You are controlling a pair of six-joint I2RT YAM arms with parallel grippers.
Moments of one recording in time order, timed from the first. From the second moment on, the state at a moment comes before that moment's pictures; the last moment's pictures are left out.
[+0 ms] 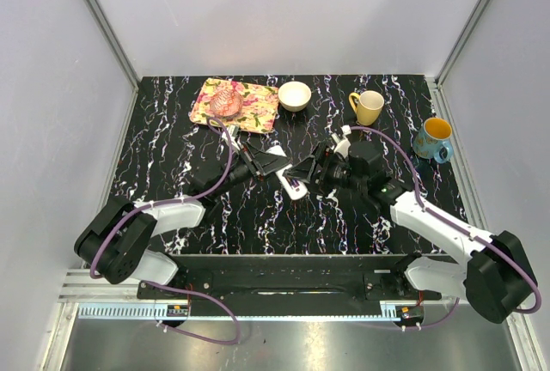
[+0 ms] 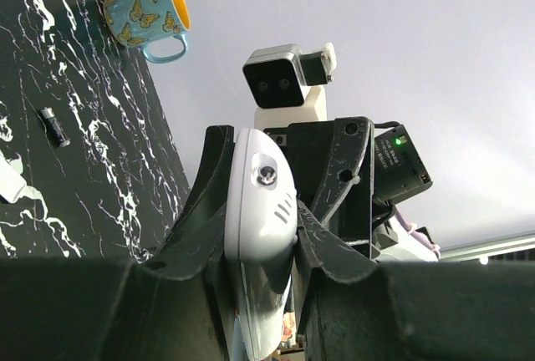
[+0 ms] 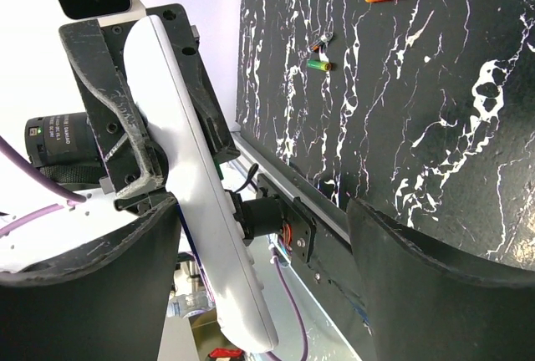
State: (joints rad) left arm -0.59 1.41 0.48 1.08 0.43 -1.41; right arm 0.61 1.16 0.69 0.11 -0.44 1.12
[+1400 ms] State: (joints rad) left arm -0.52 1.29 0.35 0.93 0.45 -1.32; right arm 0.57 1.07 0.87 -0.49 -0.04 0.66
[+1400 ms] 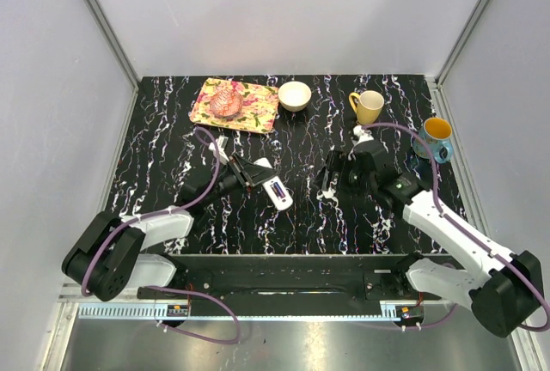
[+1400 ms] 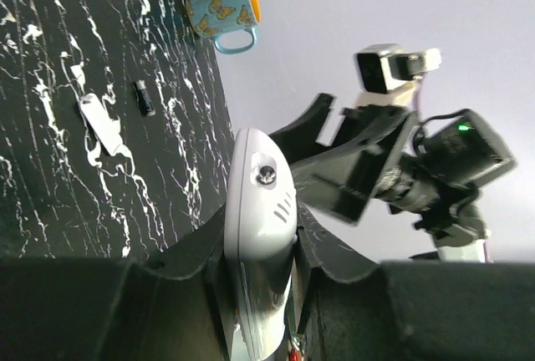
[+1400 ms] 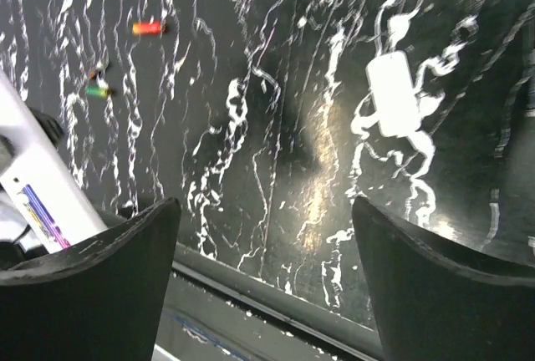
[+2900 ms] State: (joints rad) left arm -0.55 1.38 0.45 1.05 0.61 -1.41; right arm 0.61 1.27 0.82 0.08 -0.70 0.81
